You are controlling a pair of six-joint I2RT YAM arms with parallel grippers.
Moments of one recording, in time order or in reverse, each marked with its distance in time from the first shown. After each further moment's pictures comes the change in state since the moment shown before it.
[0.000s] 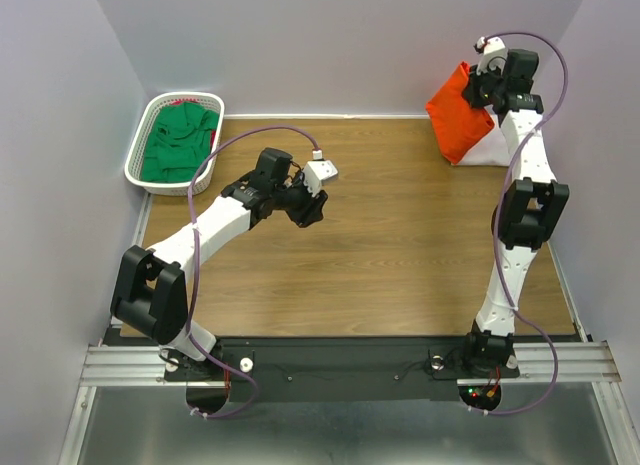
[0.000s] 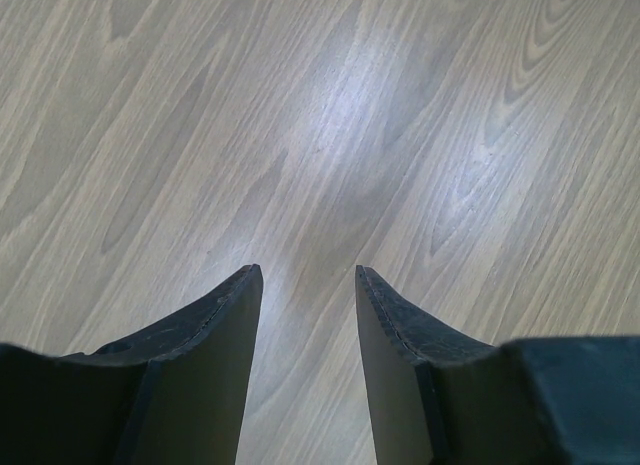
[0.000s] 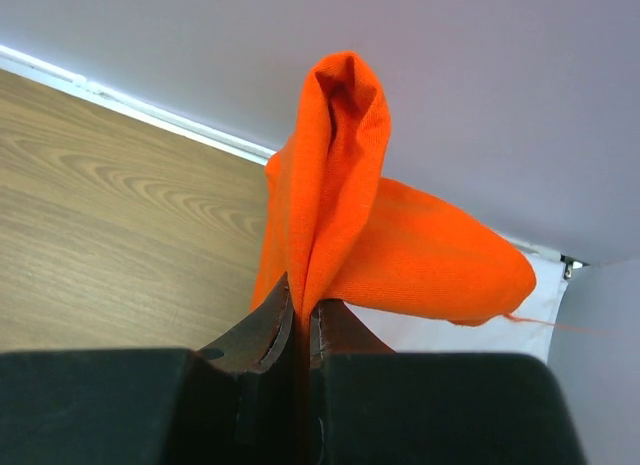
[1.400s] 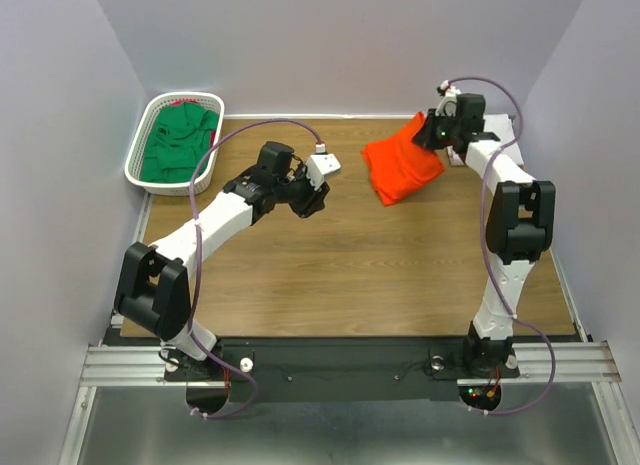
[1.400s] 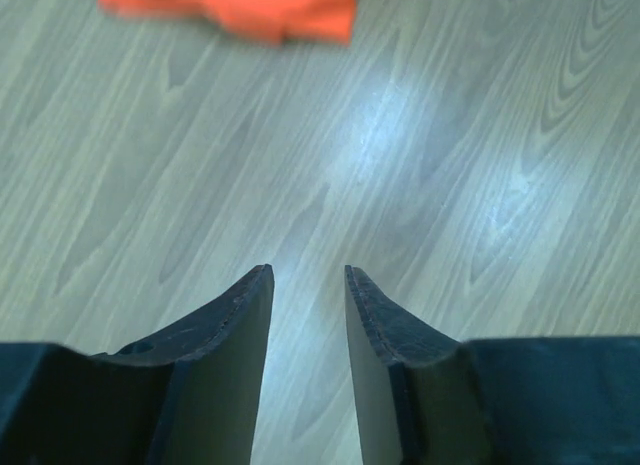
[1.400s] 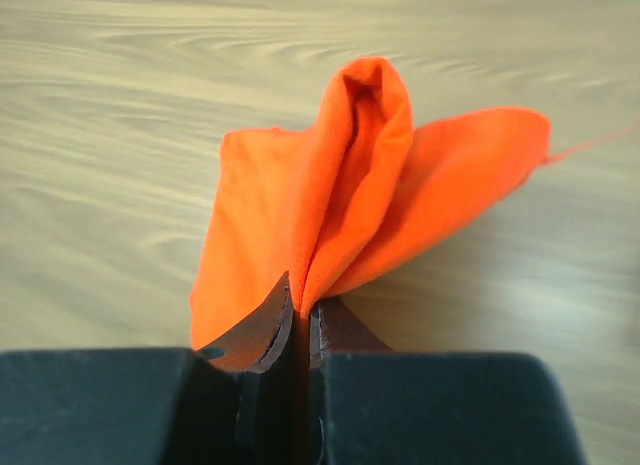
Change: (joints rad) left arm -0.001 0.027 0.047 0.045 -0.024 0.050; right arm 0.195 -0.201 -0.660 0.324 -0.040 0.462
